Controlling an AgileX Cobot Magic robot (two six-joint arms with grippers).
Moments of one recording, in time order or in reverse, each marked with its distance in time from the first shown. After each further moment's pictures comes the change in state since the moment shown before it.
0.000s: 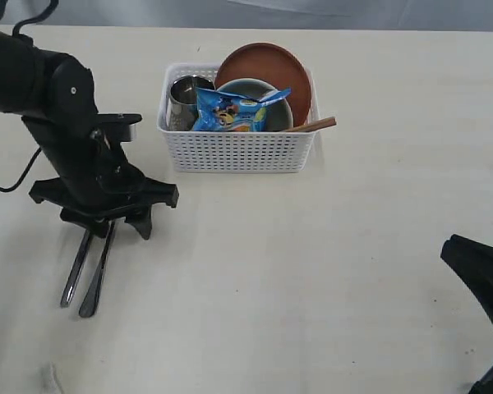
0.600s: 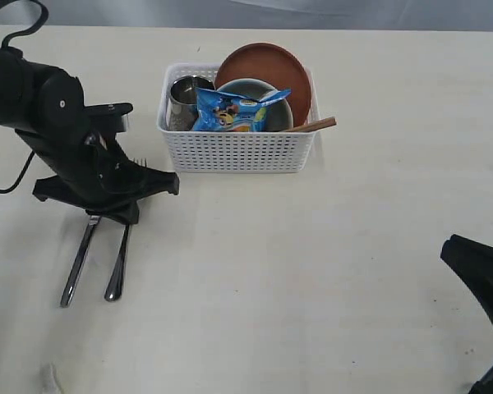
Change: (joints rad) left arm 0.004 -0.022 0.057 0.024 -0.181 -0.078; right arm 0.000 0.000 0.000 0.000 0.000 0.000
